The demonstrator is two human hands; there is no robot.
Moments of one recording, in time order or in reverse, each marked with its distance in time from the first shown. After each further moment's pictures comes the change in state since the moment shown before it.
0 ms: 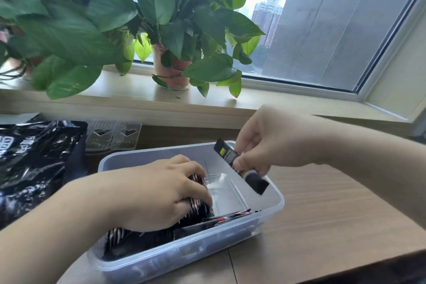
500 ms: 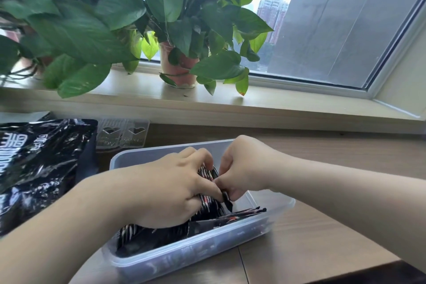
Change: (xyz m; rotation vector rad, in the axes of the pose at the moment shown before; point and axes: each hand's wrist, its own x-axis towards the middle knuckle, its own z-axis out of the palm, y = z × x) left_hand 0.002 0.000 0.002 0.055 0.072 0.002; right_hand 0.036 -0.006 0.068 0.076 -0.043 0.193
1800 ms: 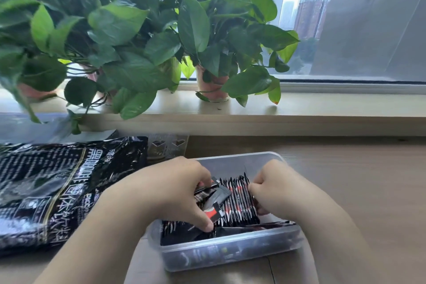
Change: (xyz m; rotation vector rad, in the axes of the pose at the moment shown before) left_hand -0.038 0.018 -0.040 0.016 -0.070 -0.521; right_hand -0.014 0.012 0.016 0.110 0.098 0.027
